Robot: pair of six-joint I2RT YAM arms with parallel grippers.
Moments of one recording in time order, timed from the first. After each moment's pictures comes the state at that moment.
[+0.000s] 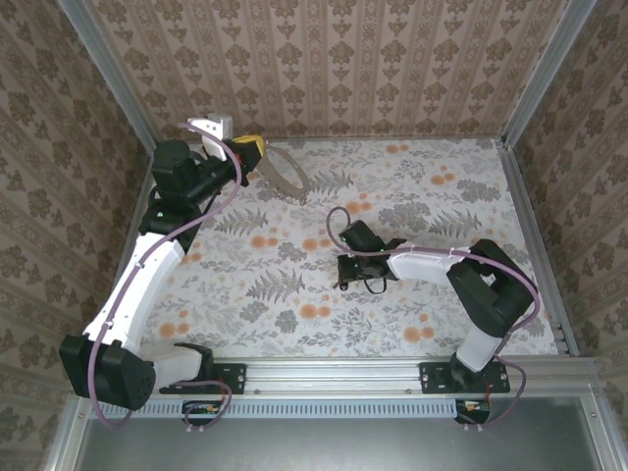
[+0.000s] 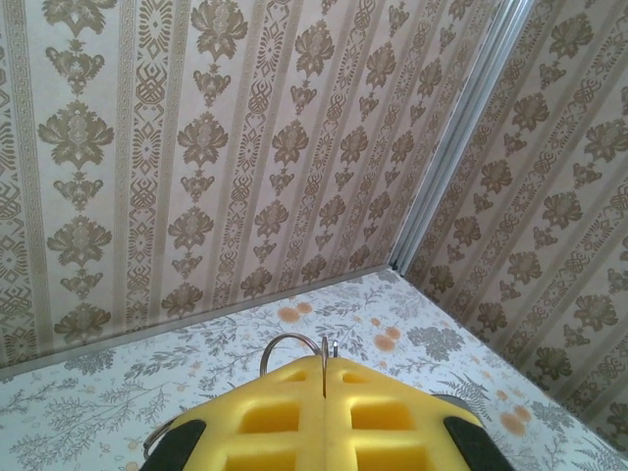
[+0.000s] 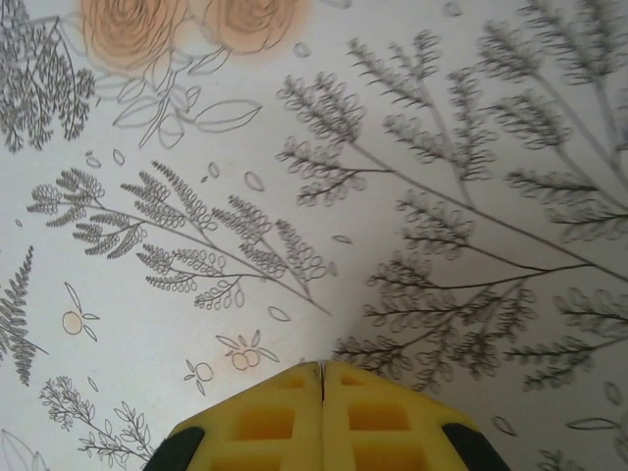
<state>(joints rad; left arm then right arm) -0.30 1.20 1.17 0.01 0.49 -0.27 0.66 1.69 0.87 -0.21 -0.06 0.52</state>
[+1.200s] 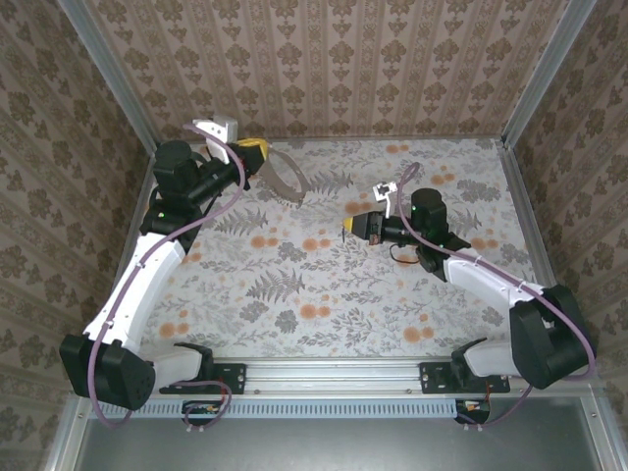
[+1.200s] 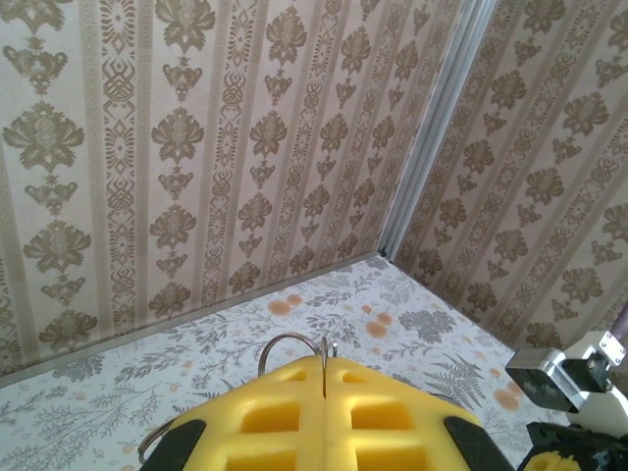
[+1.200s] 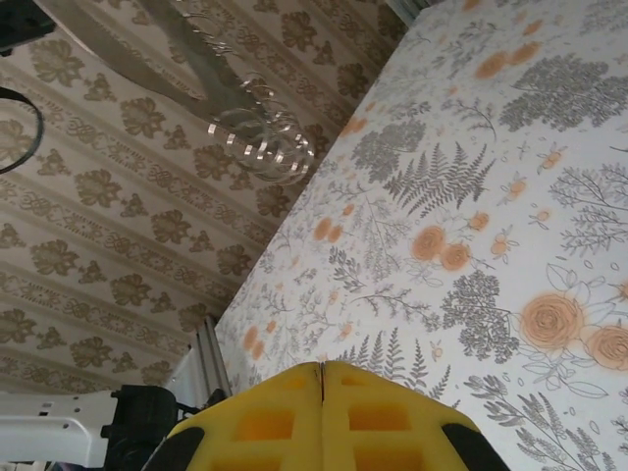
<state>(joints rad) -0.30 1.20 1.17 0.01 0.55 -0.21 0.36 1.32 0.73 0.34 -0.77 0.63</state>
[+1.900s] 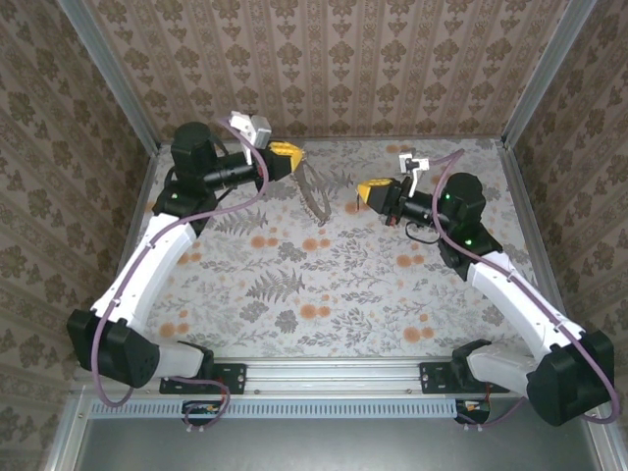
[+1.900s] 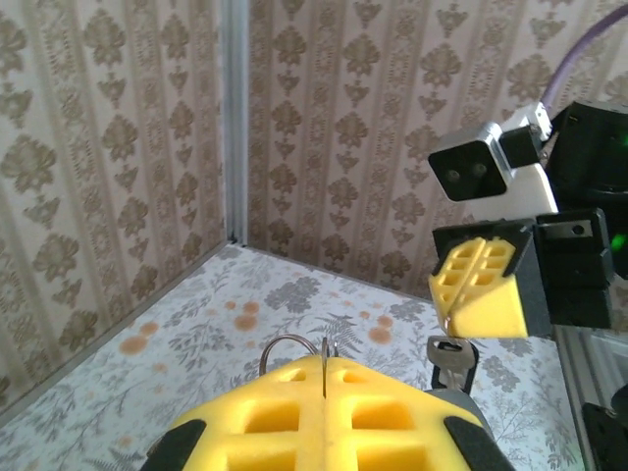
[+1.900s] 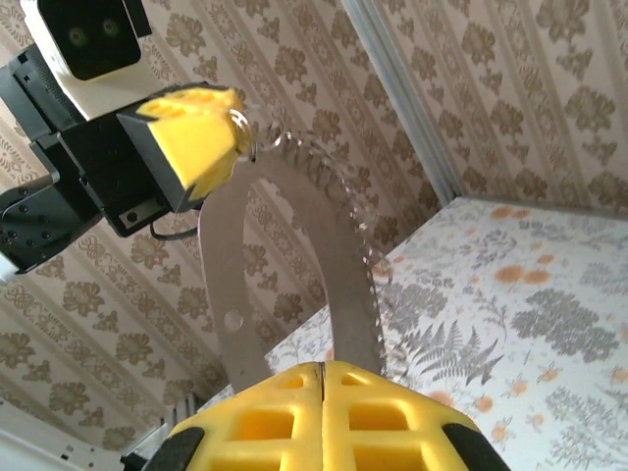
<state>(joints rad) -0.39 1.34 1.34 -0.05 0.93 -0.03 0.31 1.13 0.89 0.30 -0.72 0.52</state>
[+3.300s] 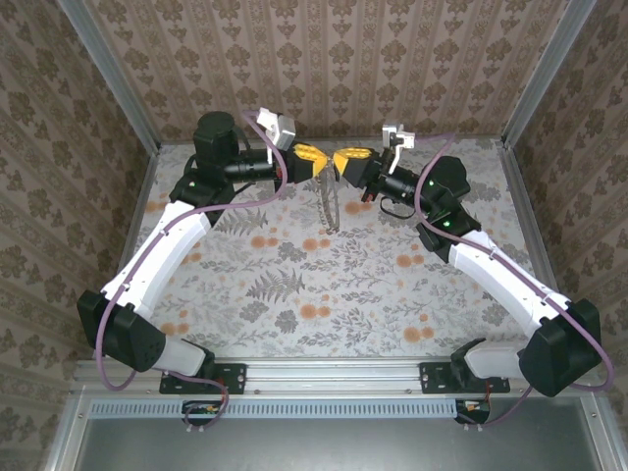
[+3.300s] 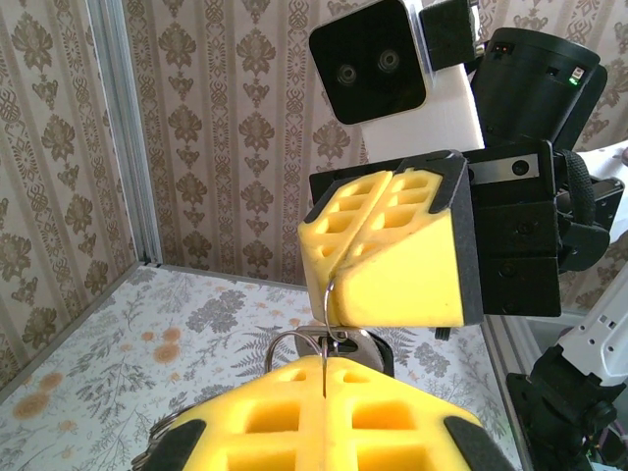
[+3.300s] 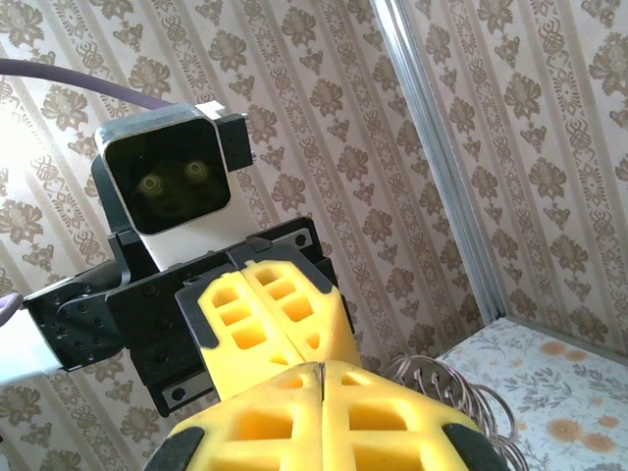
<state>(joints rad) -0.49 1.43 1.45 -0.10 1.02 0.01 0.46 1.29 1.08 0.51 -0.61 0.54</state>
